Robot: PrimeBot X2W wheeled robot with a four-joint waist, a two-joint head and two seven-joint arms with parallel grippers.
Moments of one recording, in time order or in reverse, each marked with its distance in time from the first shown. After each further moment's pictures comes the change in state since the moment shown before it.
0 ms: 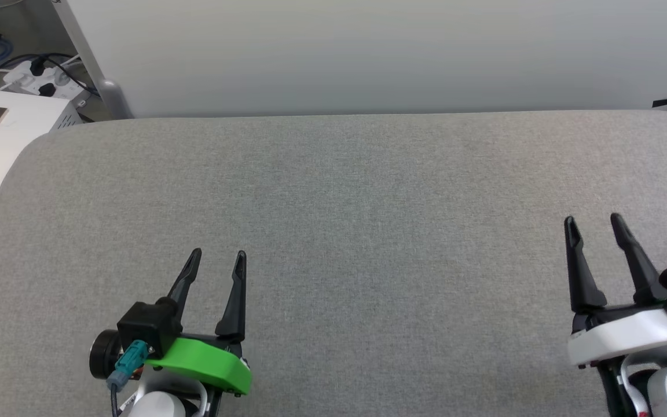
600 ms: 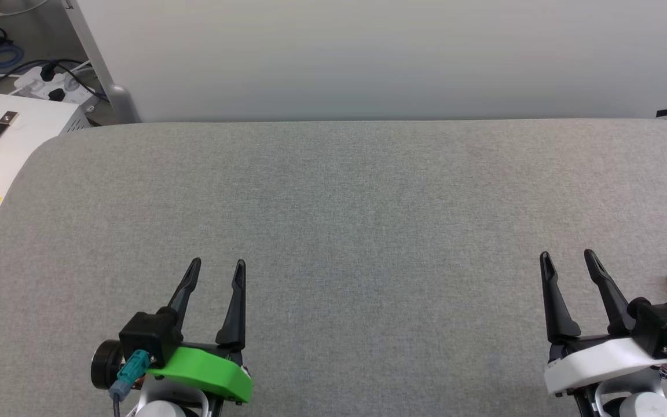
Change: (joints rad) left arm 0.036 -0.083 0.099 0.017 0.100 -0.073 0.000; right arm 0.062 0.065 0.022 0.081 -0.044 0.000 -0.058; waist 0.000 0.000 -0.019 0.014
